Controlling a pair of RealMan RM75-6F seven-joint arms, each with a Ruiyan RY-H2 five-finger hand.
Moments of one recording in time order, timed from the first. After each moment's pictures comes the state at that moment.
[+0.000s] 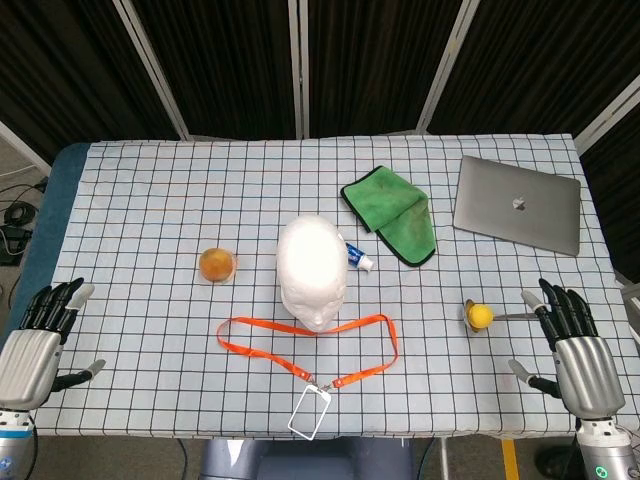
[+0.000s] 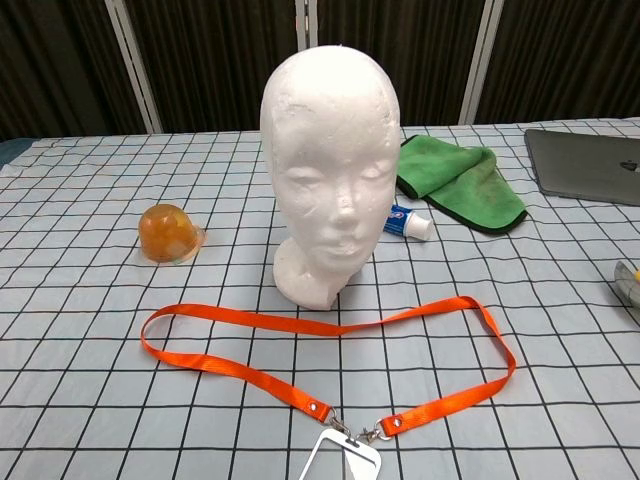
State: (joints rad) left arm -0.07 -1.06 0.01 -1.89 1.61 1.51 0.17; right arm 0.04 -1.09 0.05 -1.80 -1.65 1.58 -0.07
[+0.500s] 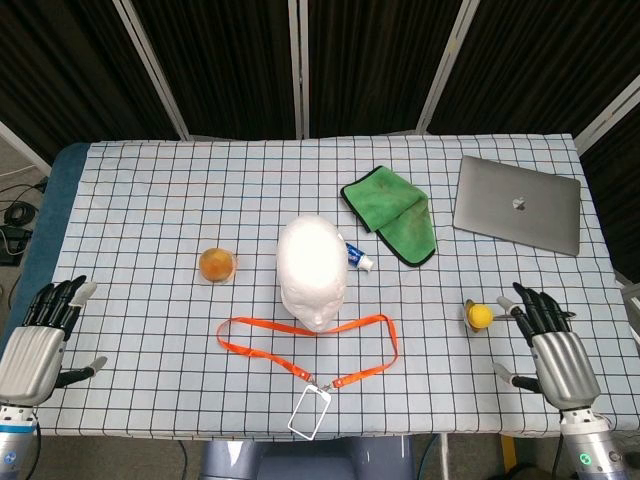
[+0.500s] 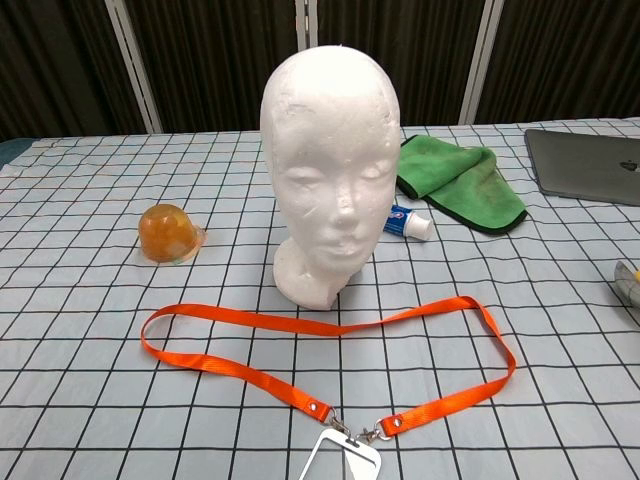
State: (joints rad) left arm -0.09 -1.08 -0.01 -1.89 1.58 1.49 0.21; right arm 0.11 -1.10 0.05 -1.78 -1.60 1.42 -0.02
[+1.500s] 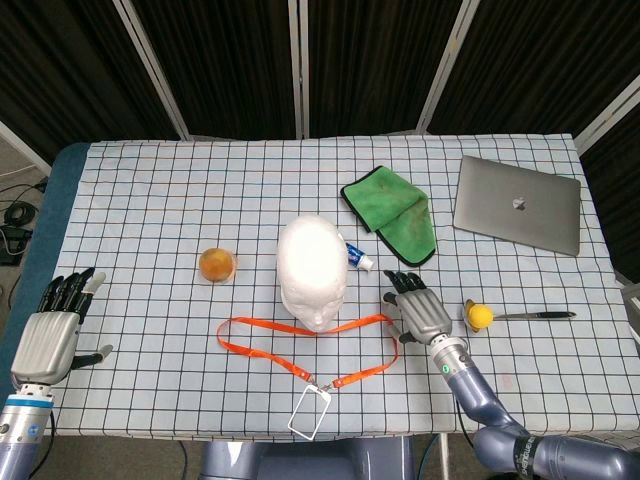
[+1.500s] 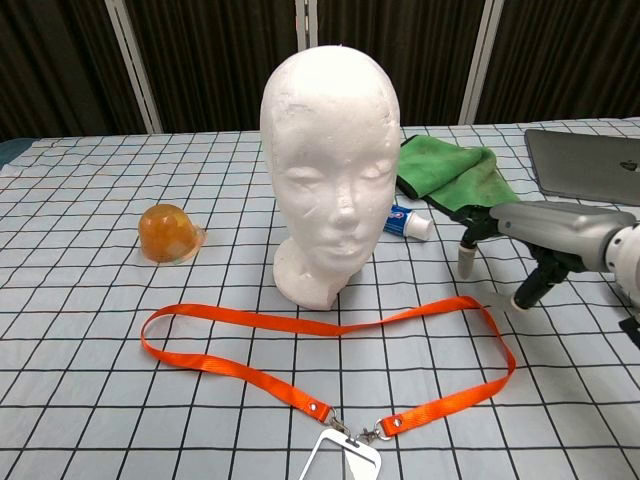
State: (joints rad) left arm -0.15 -1.14 -0.06 -1.84 1.42 1.39 0.30; right arm 0.59 -1.50 0.18 -1.64 -1.00 0.92 -0.48
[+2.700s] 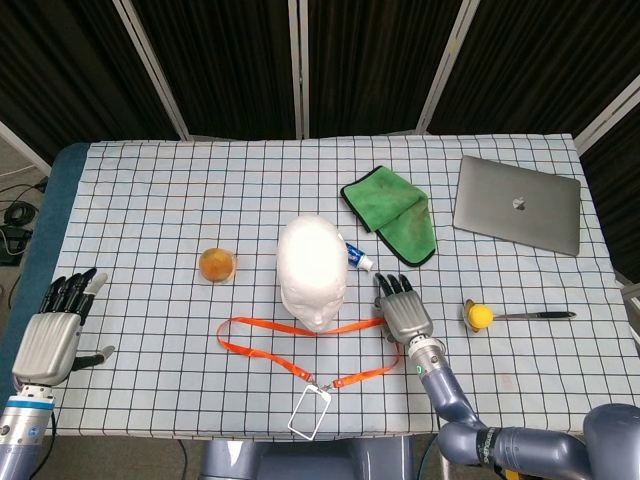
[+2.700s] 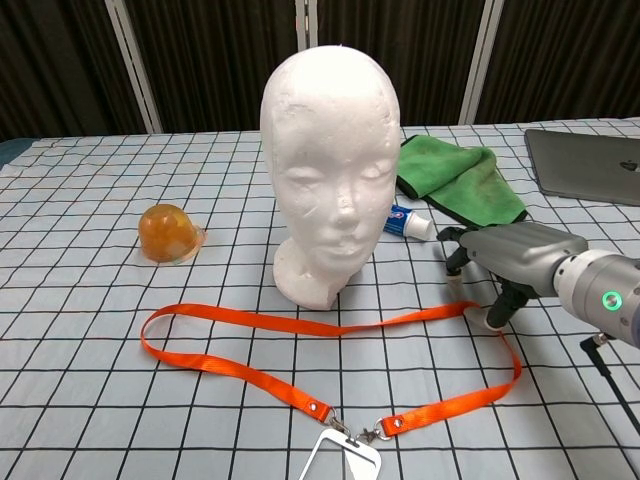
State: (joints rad) left arm -0.15 -1.14 -0.04 -1.85 1.43 1.40 0.29; right arm 0.68 -1.67 0.12 -1.53 -0.84 1.04 -0.71
